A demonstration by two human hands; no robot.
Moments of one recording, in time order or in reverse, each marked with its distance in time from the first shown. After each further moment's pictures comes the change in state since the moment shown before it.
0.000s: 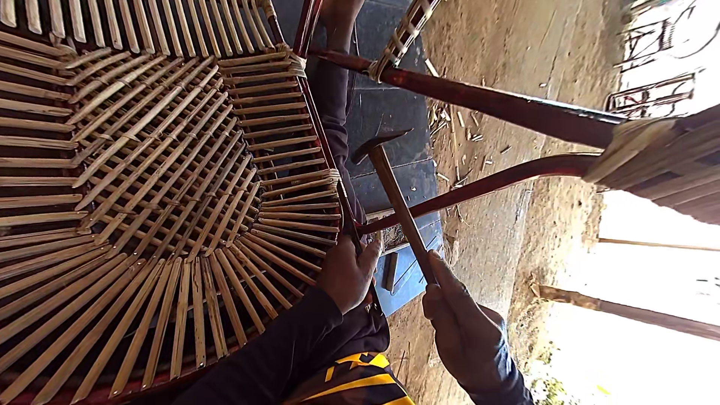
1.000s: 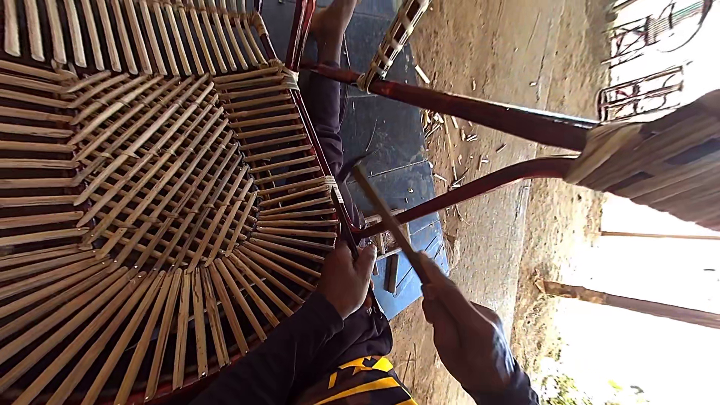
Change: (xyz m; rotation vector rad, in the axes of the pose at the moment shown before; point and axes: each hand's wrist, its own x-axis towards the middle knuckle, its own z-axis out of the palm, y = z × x) left_hand -0.002 0.003 0.000 -0.025 0.036 -0.004; right_hand 0.005 -0.008 0.000 -0.077 -0.008 0.019
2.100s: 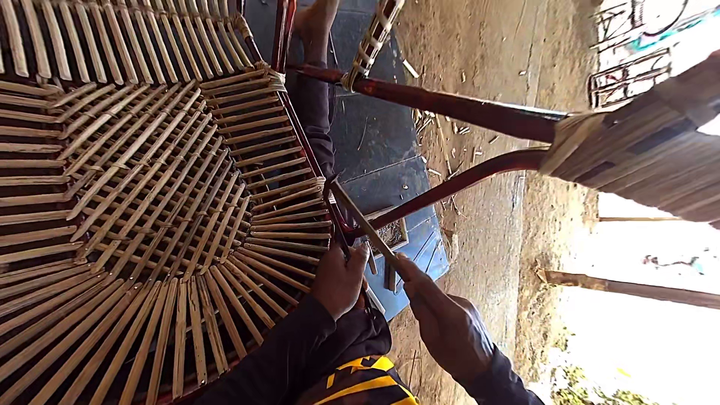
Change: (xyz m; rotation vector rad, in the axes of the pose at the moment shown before) left_hand -0.001 0.002 -0.003 -0.052 -0.045 -0.023; right_hand -0.004 0.010 0.013 0.016 -0.062 0.020
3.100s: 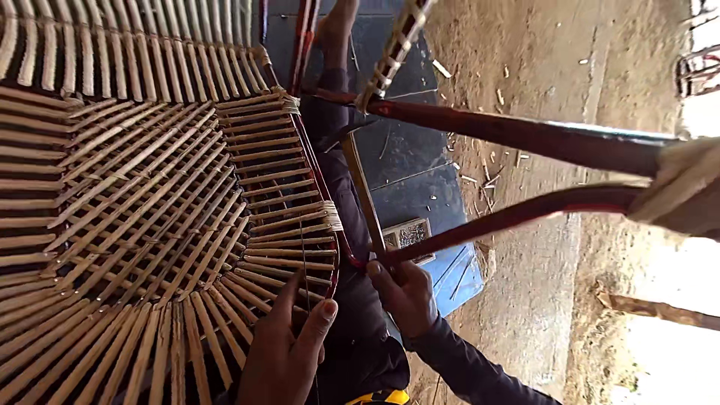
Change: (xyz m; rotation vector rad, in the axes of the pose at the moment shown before) left_hand -0.080 -0.007 -0.048 0.147 0.307 0.283; right_hand 0.075 0.012 0.083 0.793 0.002 0.227
